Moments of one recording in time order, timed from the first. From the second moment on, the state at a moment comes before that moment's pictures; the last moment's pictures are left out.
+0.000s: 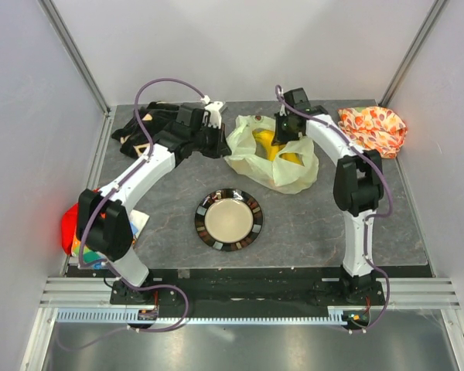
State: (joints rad) left arm -0.45 1.65 1.41 -0.42 0.34 -0.19; right arm 0.31 2.18 1.90 -0.66 -0.11 0.26
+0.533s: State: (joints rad) left arm -0.45 1.81 1.70 -0.39 0.35 -0.21; right arm 0.30 1.56 1.77 -0.79 -0.07 0.02
